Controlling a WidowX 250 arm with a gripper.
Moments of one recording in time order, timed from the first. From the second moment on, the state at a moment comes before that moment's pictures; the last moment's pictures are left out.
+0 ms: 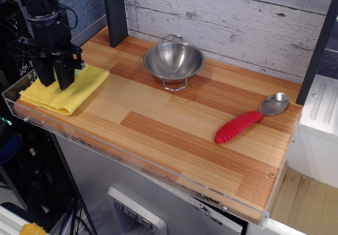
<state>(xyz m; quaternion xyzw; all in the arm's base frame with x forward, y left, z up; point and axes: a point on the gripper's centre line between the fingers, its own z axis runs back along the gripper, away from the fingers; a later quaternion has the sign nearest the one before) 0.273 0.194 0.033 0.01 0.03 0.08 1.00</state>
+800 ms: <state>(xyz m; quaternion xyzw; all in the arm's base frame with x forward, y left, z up) 0.259 0.143 0.113 0.04 -0.08 0.04 1.00</state>
